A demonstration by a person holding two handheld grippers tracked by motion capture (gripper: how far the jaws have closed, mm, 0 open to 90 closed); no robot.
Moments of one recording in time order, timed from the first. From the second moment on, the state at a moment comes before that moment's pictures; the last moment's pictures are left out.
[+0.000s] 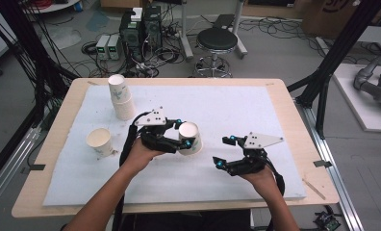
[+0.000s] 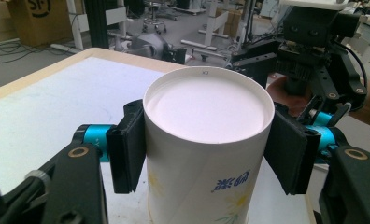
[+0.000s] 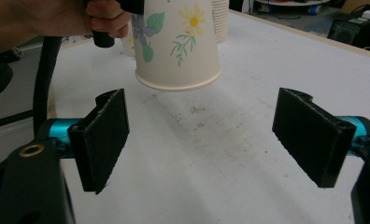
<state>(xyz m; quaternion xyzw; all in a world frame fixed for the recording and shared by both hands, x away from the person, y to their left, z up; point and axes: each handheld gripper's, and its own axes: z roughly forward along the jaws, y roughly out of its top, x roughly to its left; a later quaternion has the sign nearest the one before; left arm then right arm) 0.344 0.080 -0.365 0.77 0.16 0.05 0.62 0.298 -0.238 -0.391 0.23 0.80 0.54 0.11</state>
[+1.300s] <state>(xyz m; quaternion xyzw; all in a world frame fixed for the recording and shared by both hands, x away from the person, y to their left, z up) 0.330 0.040 -0.368 0.78 0.05 -0.02 0.62 0.291 -0.208 -0.401 0.17 0.81 0.55 0.07</state>
